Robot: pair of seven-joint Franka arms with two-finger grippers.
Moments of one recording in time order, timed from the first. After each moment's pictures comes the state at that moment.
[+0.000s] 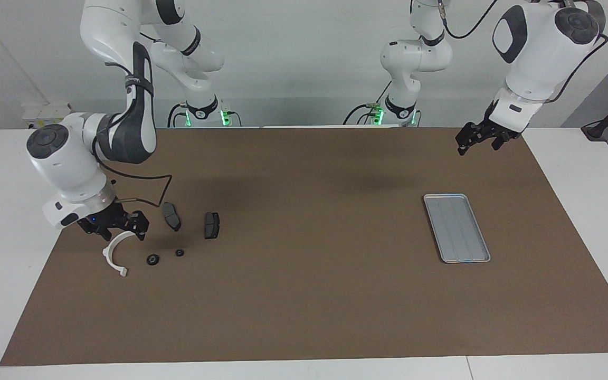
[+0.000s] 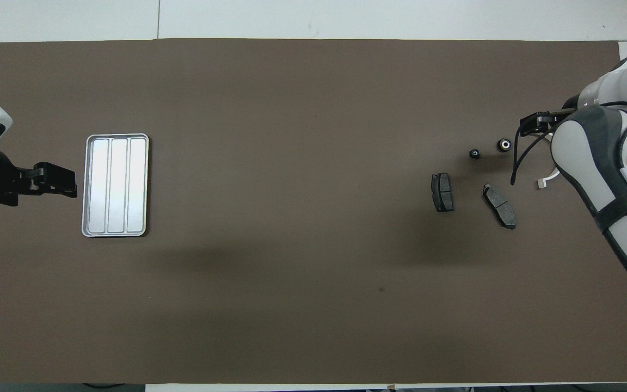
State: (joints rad) left arm -0.09 -0.07 0.02 -1.78 0.01 1.64 -0.14; right arm -0.09 0.39 -0.02 -1.70 0.00 2.16 -0.11
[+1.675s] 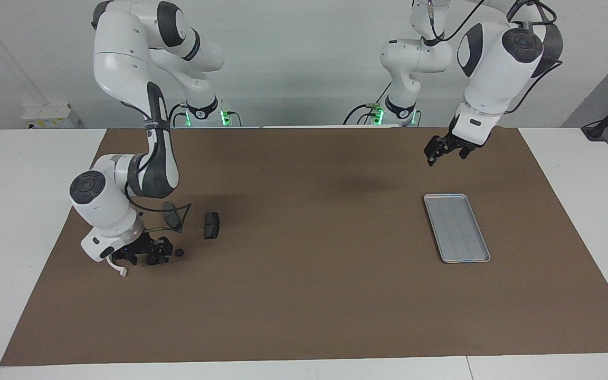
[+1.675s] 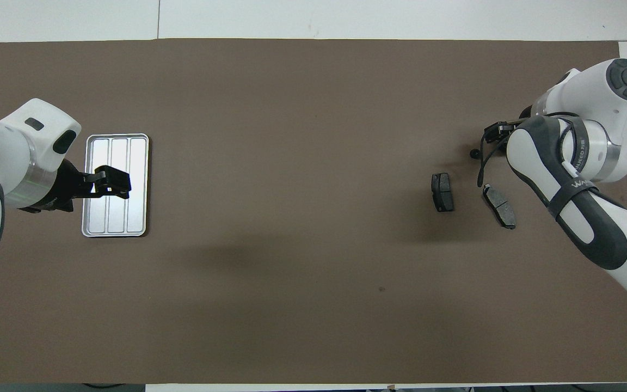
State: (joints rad) left arm -0.20 -0.07 0.01 -1.87 0.00 1.74 -0.36; right arm -0.08 0.51 0.01 -1.70 0.00 2.25 -0.13
